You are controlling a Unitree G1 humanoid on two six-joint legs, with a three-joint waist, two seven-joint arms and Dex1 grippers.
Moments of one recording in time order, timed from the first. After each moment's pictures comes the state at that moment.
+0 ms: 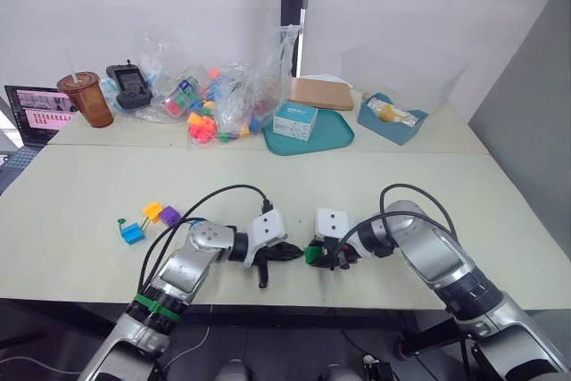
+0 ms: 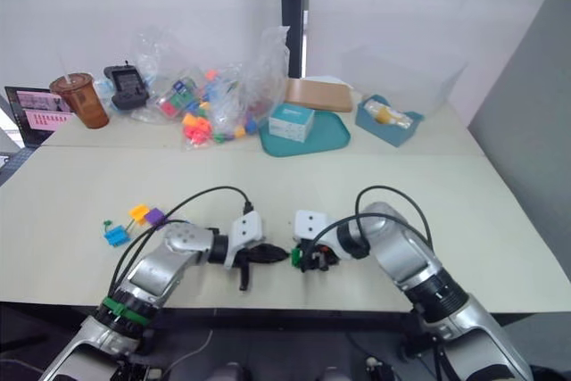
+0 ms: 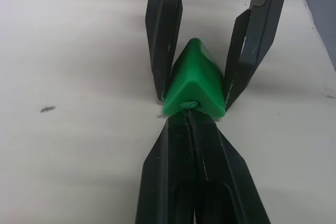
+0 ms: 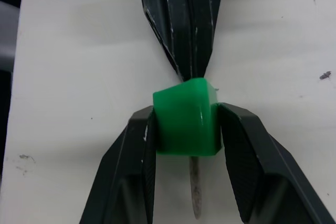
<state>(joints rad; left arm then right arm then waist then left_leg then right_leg) -0.50 0.43 -0.34 0.10 -0.12 0.29 -1.08 -0.61 -0.58 0.46 -0.08 -0.06 0.58 1.22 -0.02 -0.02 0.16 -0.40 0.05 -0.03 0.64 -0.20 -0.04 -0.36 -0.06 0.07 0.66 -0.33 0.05</state>
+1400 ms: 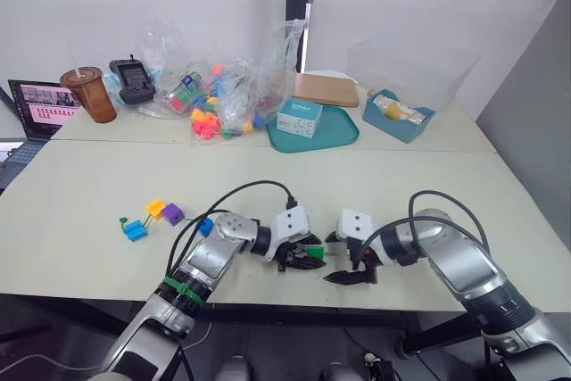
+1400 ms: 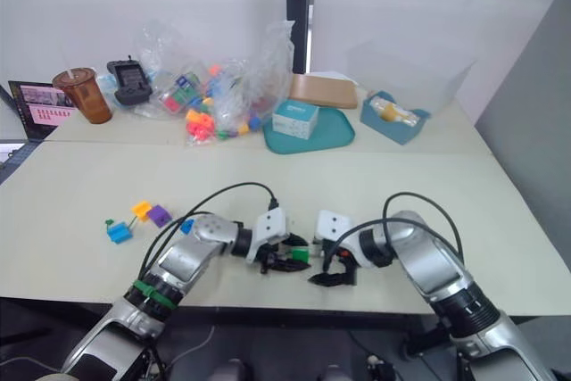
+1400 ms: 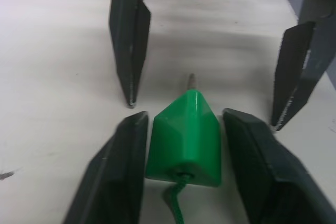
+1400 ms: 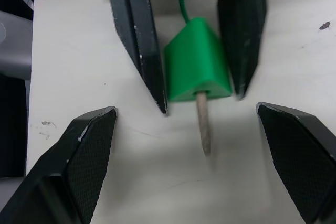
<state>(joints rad) -0.61 0.33 -0.41 0.24 -0.11 0.26 -1.15 -0.51 -0.69 0.36 -0.14 0.07 0.57 1.19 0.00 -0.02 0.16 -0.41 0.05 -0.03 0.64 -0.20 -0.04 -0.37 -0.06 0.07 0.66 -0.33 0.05</state>
